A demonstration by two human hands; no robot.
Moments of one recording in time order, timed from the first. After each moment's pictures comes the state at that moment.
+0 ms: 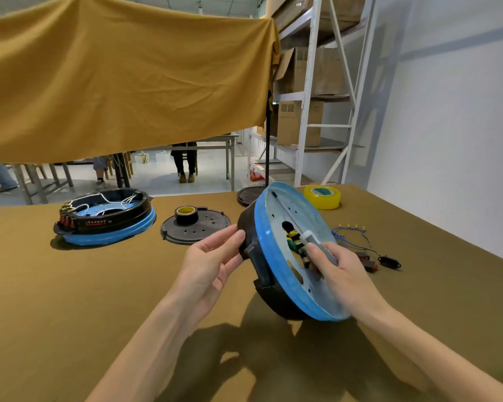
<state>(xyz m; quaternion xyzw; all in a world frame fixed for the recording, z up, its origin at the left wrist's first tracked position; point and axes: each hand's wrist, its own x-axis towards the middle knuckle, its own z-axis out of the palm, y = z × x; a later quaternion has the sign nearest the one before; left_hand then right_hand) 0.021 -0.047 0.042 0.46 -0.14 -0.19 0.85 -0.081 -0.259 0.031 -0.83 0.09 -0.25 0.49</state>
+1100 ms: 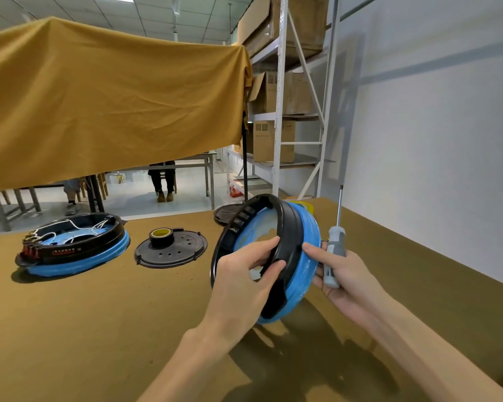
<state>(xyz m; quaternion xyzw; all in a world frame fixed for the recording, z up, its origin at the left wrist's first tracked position) -0.028 -0.110 0.053 0.68 -0.43 0.17 0.56 -0.104 -0.286 0.064 -0.50 0.09 -0.19 0.84</state>
